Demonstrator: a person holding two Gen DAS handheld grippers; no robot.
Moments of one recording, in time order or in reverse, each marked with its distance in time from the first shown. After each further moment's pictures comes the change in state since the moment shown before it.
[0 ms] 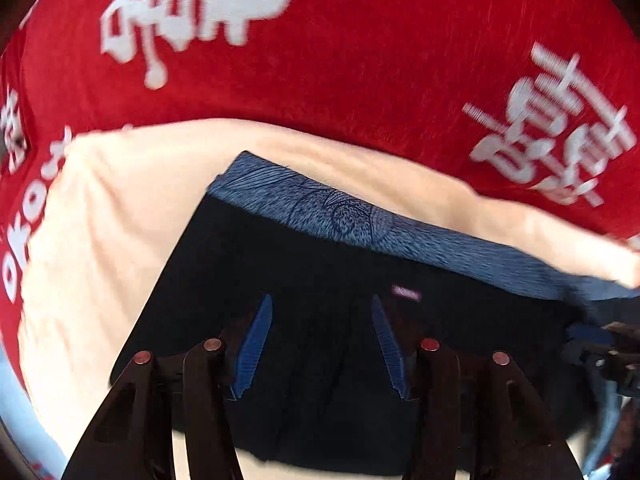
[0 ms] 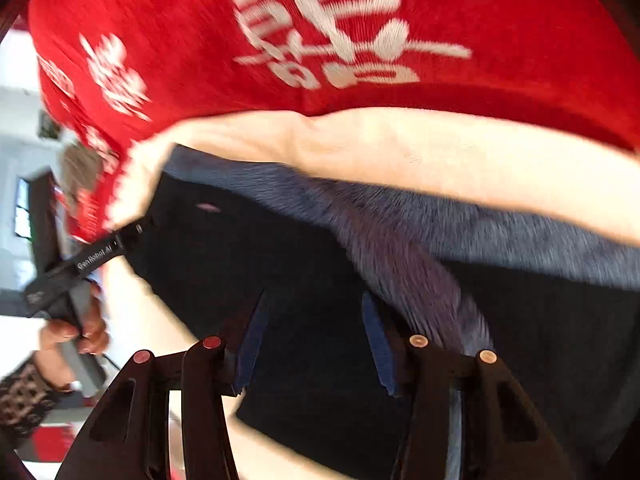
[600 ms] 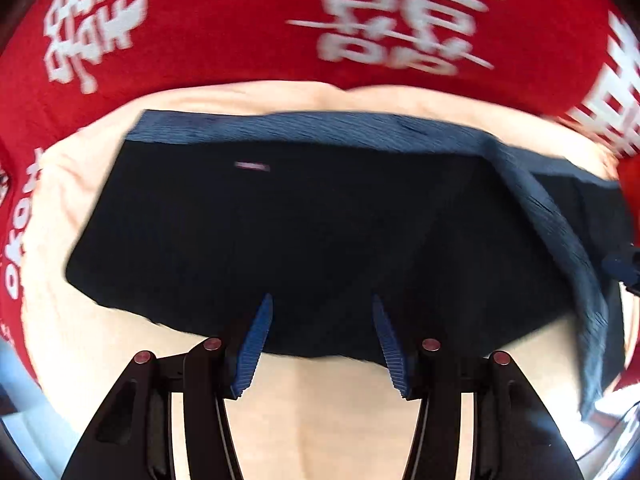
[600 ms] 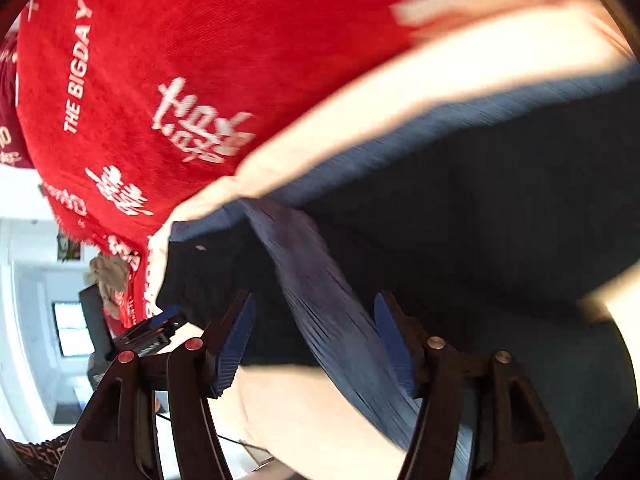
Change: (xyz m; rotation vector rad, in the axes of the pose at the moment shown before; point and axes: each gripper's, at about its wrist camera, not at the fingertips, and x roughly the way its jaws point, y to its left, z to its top) left arm -0.061 -0.112 -0.081 0.197 0.135 -0.113; right arm -0.142 -0.137 -0.168 0.465 -0.204 0.162
